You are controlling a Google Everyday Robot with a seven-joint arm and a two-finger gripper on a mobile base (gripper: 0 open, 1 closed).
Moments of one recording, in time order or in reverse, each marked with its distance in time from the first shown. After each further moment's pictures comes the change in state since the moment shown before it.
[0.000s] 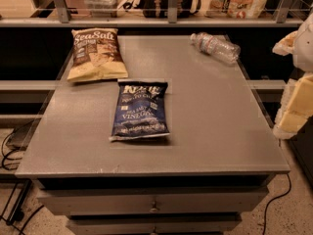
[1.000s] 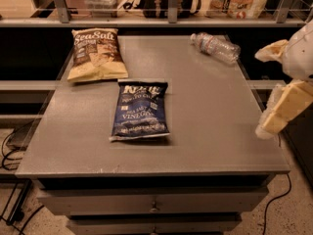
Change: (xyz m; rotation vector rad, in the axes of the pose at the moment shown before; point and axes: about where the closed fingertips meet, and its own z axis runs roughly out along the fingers) arm -0.022 -0.001 0.024 -0.048 -0.238 -0.023
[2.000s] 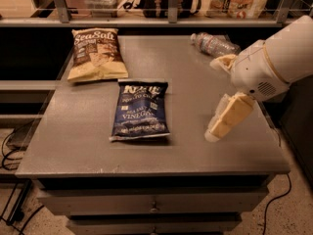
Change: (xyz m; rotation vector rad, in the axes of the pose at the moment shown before) arm -0.064 0.006 0.068 -0.027 -0.207 -0.058
